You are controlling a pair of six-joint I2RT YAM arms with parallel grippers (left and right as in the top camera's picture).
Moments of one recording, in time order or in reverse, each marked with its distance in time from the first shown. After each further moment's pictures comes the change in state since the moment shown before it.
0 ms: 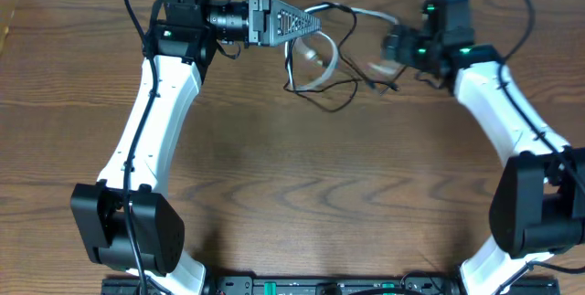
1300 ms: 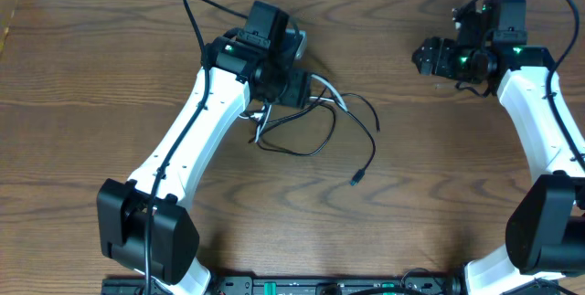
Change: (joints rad) left arm -0.249 -0.001 -0.027 -0.816 -1.247 0.468; right arm -0.125 -0.098 0.000 -0.211 -0.210 -0.233
